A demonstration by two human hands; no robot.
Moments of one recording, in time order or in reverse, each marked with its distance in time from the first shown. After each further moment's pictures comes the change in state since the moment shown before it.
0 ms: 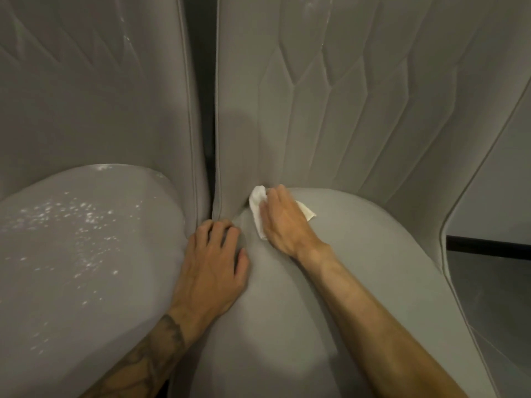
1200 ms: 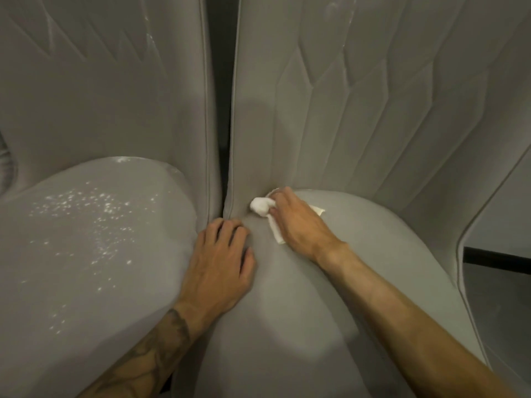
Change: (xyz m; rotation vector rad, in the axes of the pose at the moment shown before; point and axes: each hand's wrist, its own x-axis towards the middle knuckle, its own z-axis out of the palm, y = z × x) left_hand 0.001 0.000 -0.008 -0.012 -0.044 -0.014; right_hand 0.001 0.008 -0.012 0.102 -0.092 -0.129
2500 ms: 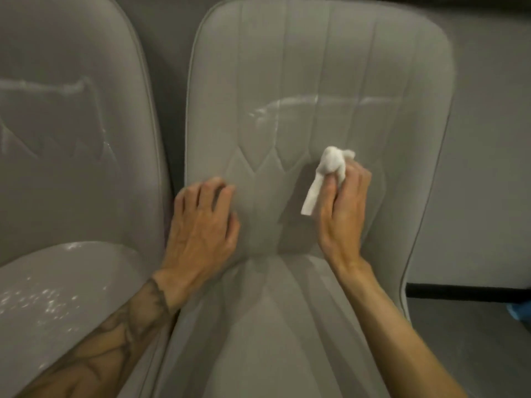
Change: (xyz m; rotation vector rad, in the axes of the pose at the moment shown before) left_hand 0.169 0.028 -0.072 0.123 0.462 0.233; right_hand 0.005 0.026 -0.148 0.169 1.149 0.112
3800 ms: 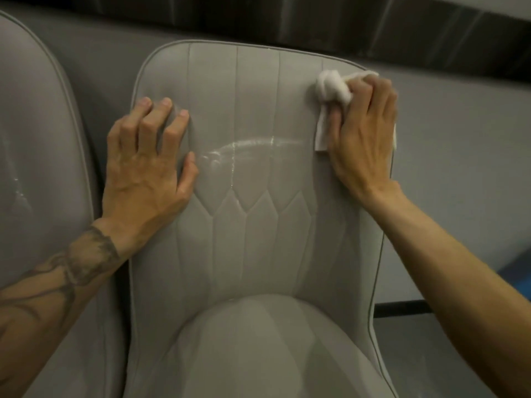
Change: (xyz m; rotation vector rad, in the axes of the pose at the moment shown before) left_hand 0.142 -0.042 0.007 -0.003 0.349 0.082; right_hand 0.186 0.006 -0.035 -0.697 0.190 -0.469
